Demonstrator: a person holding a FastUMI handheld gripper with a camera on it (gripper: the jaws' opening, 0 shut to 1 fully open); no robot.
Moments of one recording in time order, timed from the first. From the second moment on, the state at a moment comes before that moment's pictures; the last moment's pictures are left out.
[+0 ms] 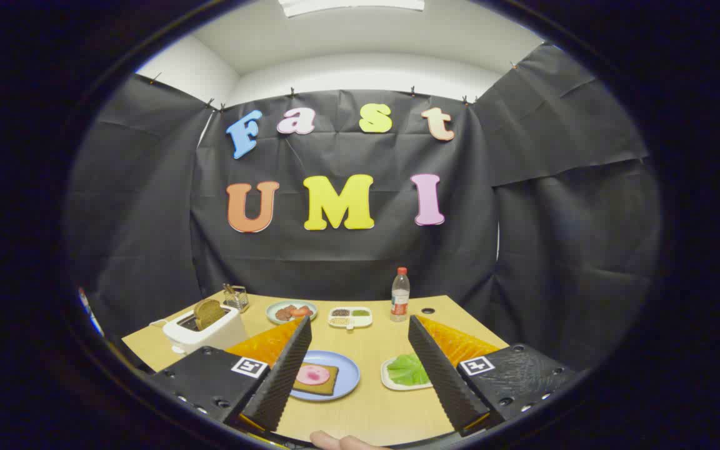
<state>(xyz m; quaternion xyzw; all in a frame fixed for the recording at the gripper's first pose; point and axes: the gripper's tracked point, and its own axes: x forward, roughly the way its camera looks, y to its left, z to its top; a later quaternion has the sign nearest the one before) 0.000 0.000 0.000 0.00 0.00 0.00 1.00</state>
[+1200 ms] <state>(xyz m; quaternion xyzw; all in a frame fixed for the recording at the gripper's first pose) 0.046 -0.058 0.013 -0.01 -0.02 -0.04 1.00</state>
